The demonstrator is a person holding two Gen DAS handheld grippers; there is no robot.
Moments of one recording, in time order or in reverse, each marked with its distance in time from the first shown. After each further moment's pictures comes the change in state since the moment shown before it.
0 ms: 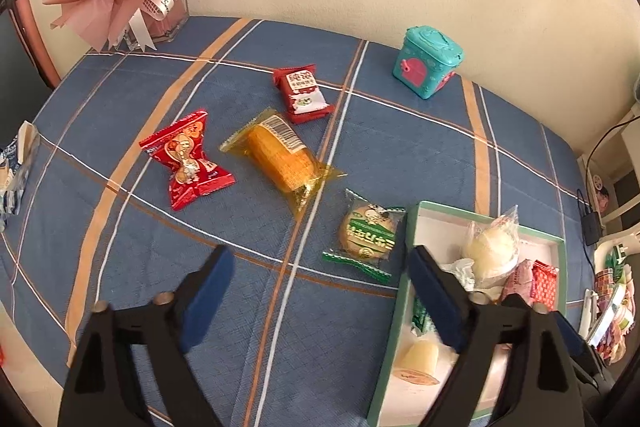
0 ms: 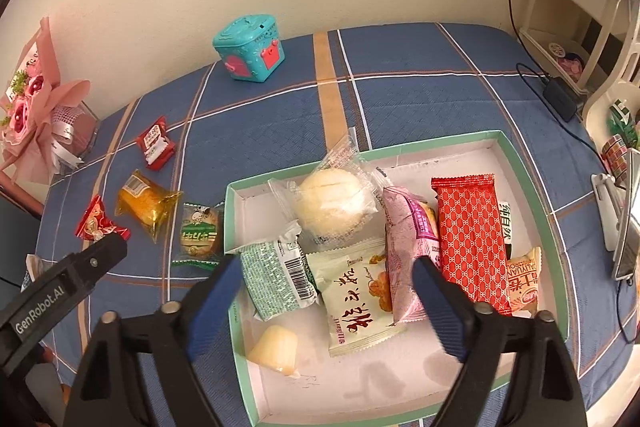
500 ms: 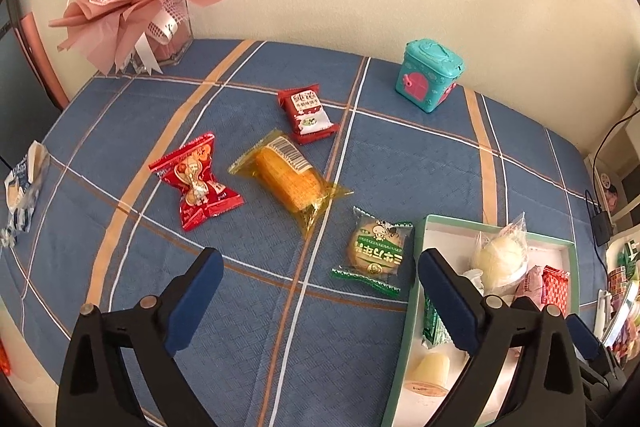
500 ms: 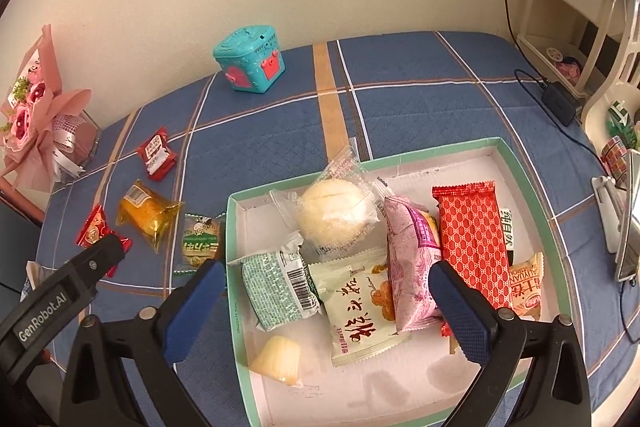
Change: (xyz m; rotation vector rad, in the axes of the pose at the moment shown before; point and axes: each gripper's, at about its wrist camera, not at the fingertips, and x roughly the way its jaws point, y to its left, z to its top) left arm -0.005 -0.004 0.001 0.039 -0.073 0.034; right arm -0.001 0.004 -0.001 0.003 -0.057 -0.004
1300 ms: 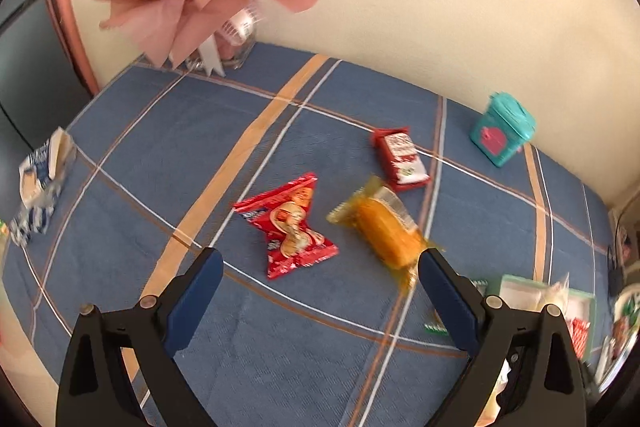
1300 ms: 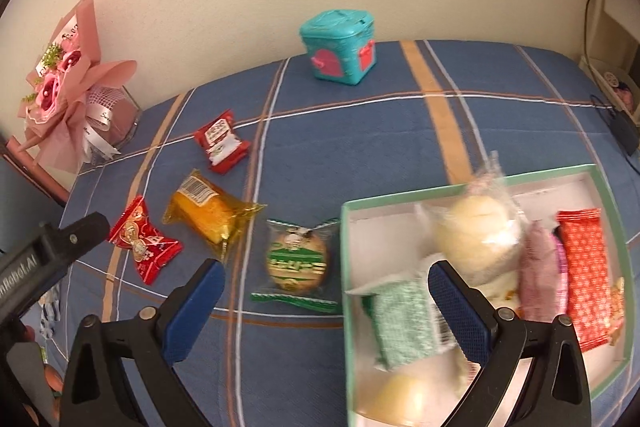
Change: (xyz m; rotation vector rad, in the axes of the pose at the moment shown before) left arm 0.016 0.099 0.038 -0.152 -0.022 0.051; right arm 0.046 0.087 0.002 -0.072 0.014 0.130
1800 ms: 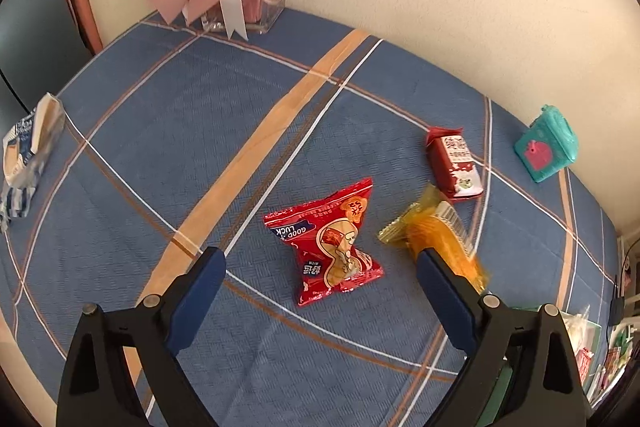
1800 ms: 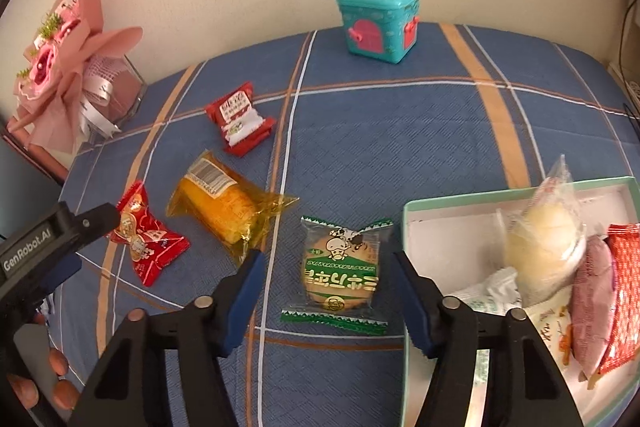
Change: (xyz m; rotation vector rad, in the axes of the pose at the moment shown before) left arm 0.057 0.034 0.011 -0.078 0.084 -0.001; right arm 0.043 0.028 0.006 -0.062 0.072 0.003
